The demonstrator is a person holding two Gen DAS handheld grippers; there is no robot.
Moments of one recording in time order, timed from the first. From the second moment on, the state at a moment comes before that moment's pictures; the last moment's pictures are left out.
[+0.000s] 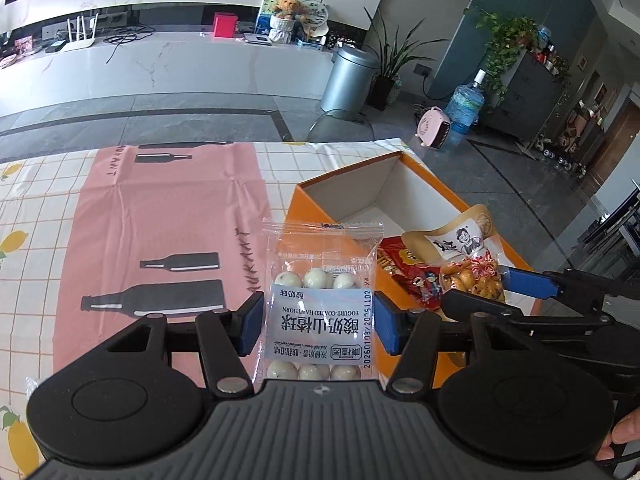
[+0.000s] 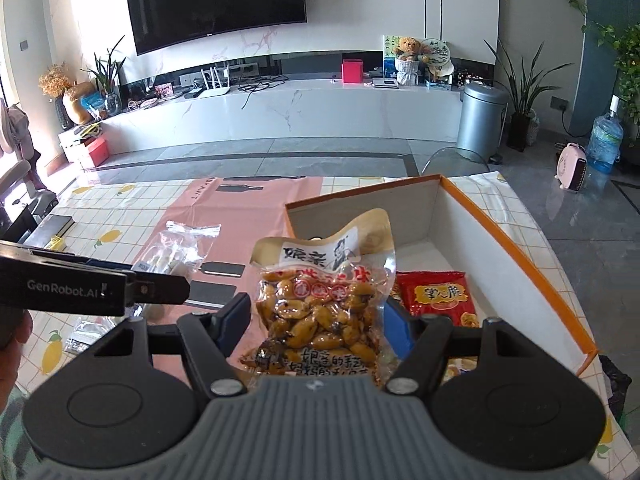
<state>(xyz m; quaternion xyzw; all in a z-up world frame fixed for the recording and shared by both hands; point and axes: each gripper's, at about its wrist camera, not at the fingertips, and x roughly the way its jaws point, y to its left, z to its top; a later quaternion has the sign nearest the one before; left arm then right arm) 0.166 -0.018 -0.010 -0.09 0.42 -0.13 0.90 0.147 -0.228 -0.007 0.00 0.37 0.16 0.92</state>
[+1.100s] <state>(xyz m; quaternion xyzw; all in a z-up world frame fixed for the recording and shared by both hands) 0.309 -0.145 -0.056 0.13 0.48 -0.22 0.84 0.313 -0.296 -0.080 -0.08 0.45 0.23 0.86</state>
